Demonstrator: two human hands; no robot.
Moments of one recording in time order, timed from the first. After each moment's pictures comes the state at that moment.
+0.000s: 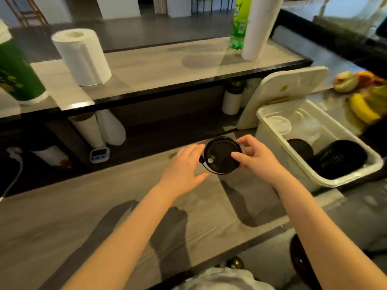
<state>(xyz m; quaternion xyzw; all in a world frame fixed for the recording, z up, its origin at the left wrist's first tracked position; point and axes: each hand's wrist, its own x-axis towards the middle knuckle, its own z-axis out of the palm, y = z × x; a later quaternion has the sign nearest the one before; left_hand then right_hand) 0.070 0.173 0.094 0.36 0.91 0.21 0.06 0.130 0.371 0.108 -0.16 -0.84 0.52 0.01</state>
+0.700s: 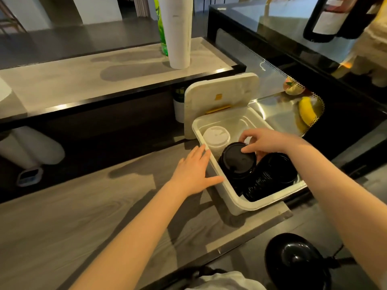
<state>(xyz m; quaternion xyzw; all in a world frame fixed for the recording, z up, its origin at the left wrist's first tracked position) 0.078 0.416 0.070 0.37 0.91 0.10 0.15 0.108 0.646 0.122 -0.13 -0.91 0.33 -0.19</state>
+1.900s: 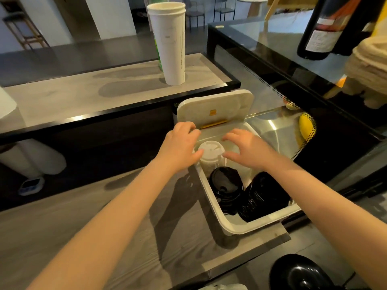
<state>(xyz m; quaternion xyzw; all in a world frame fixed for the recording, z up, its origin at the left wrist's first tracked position) 0.027 0.444 0.136 0.38 0.92 0.07 -0.08 0.091 0.648 0.119 0.05 -0.99 0.13 0.04</state>
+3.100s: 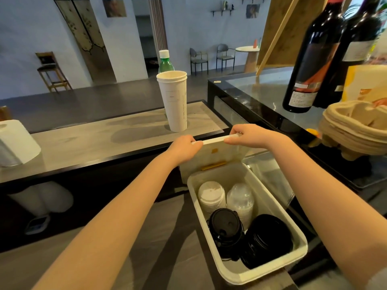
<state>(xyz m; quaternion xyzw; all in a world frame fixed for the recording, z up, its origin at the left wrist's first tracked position) -0.016 0.482 0.225 0.21 0.93 0.30 0.10 0.025 0.692 0.233 -0.03 -0.97 0.25 -0.04</state>
